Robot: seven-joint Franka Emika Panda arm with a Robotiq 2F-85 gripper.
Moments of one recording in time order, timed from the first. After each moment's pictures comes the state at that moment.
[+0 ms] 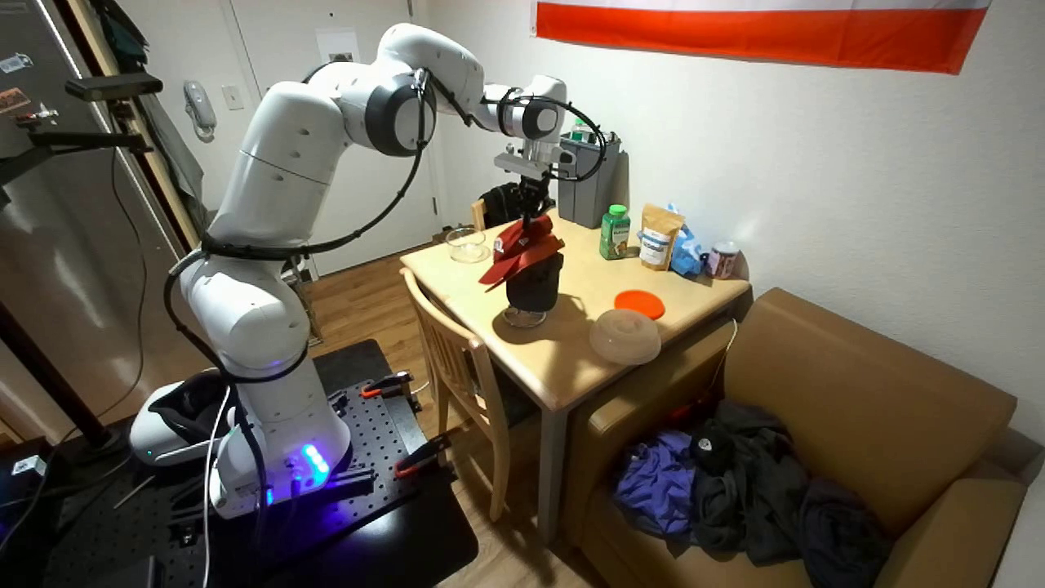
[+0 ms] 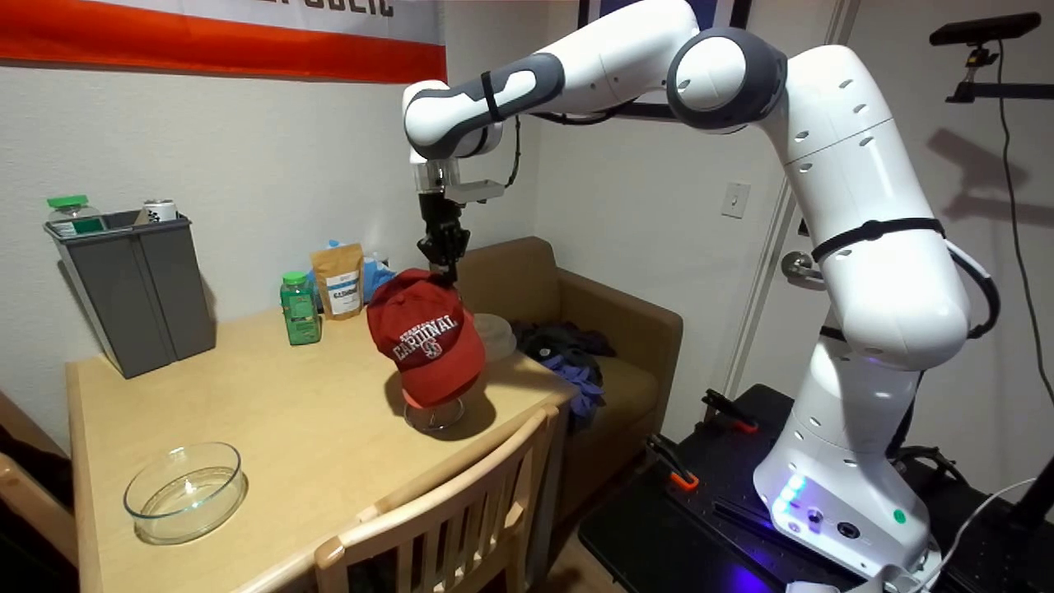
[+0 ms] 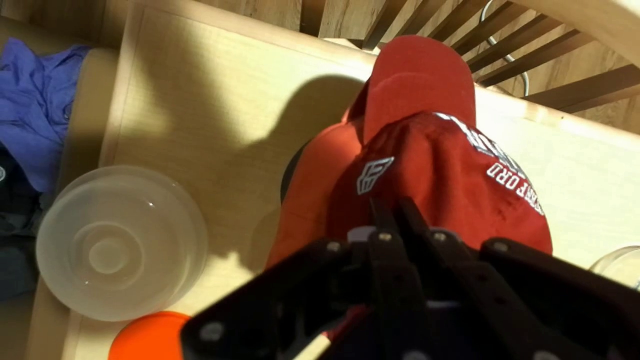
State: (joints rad) arm 0.23 0.60 0.14 -1.38 -0.03 1.81 0.00
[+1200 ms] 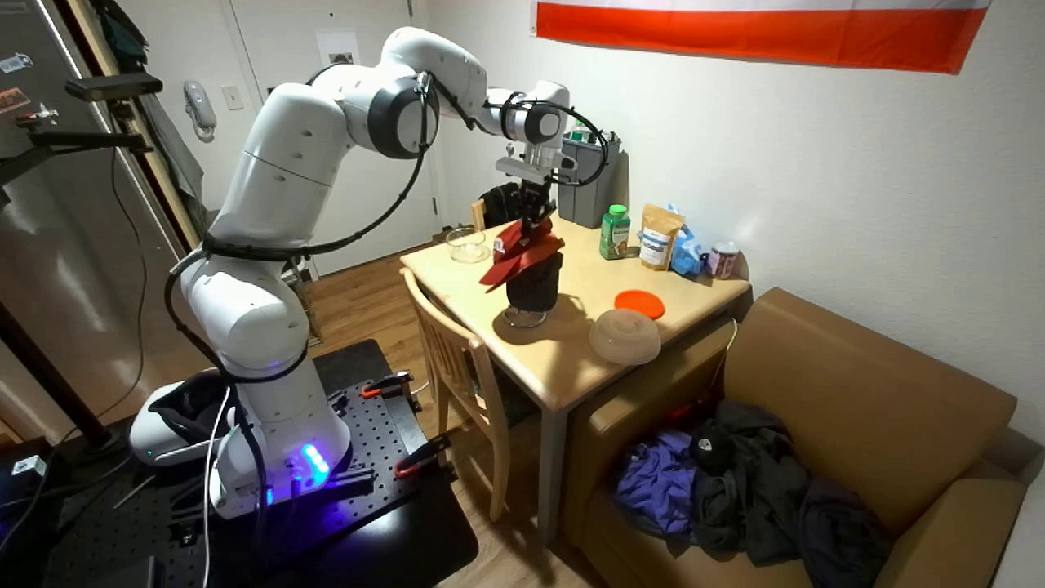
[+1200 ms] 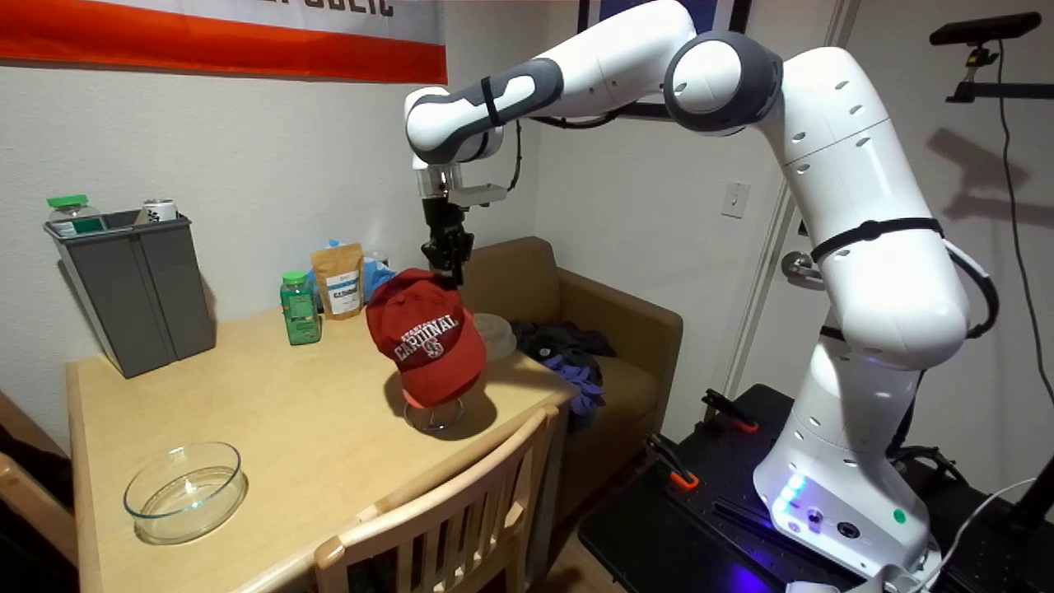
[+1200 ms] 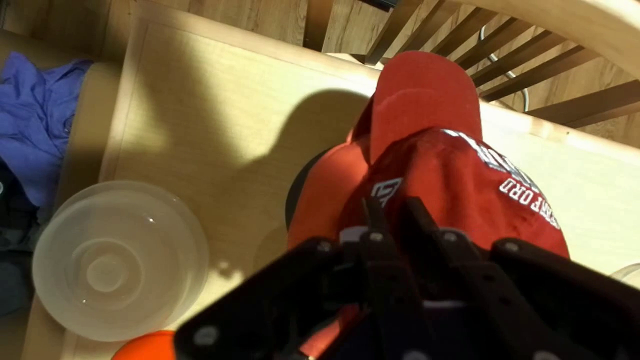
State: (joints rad) arm 0.22 0.62 0.14 -1.38 -0.03 1.78 -0.01
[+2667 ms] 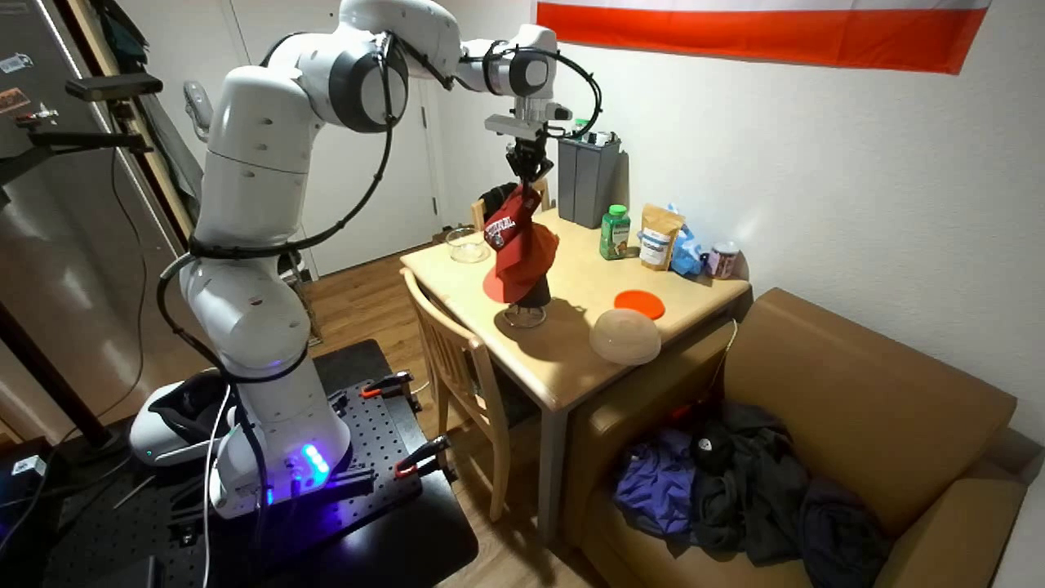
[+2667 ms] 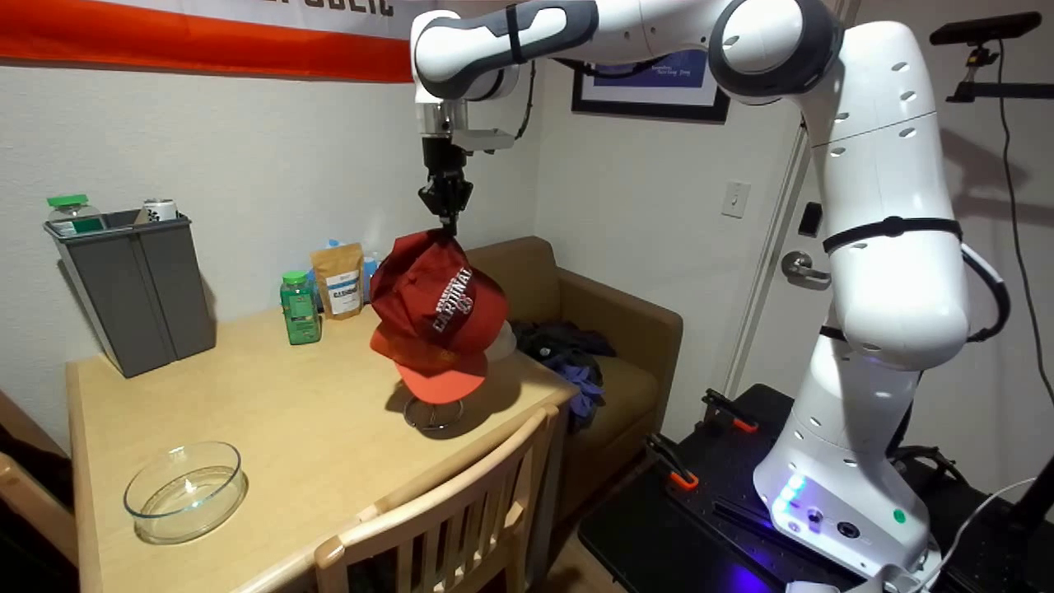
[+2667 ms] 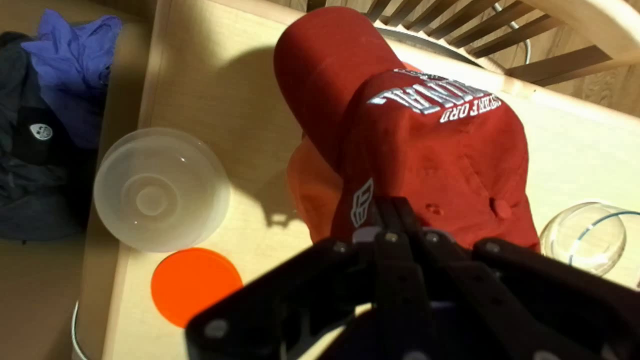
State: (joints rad) arm 0.23 0.43 0.14 -1.41 -0.04 1.78 0.00
